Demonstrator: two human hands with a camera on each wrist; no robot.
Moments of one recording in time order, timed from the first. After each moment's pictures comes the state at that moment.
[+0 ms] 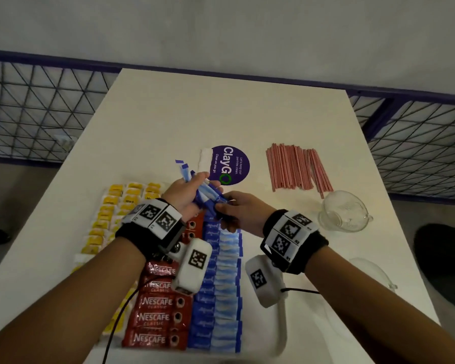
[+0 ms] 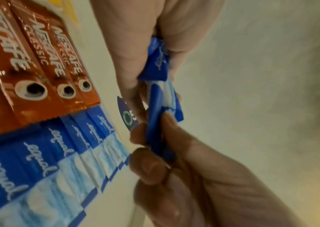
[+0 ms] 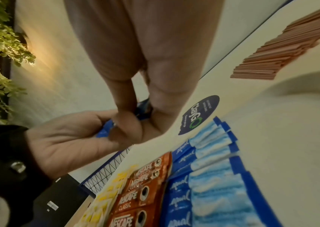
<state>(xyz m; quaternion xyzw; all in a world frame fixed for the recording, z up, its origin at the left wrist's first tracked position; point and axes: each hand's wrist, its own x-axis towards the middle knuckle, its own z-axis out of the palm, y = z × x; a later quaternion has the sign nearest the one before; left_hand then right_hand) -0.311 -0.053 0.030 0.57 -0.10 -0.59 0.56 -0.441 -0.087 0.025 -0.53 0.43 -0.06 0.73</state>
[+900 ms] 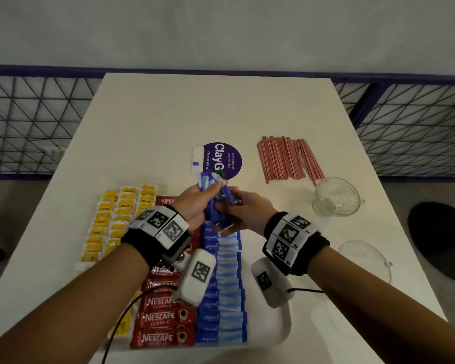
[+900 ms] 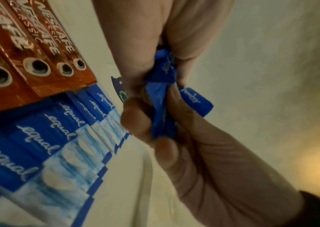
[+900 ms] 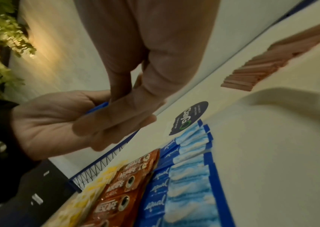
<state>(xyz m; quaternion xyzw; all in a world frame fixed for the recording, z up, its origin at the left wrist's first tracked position) -0.329 -0.047 0.019 0.54 -0.22 -0.65 0.49 -0.454 -0.075 0.025 -0.48 0.45 -0.13 0.74</state>
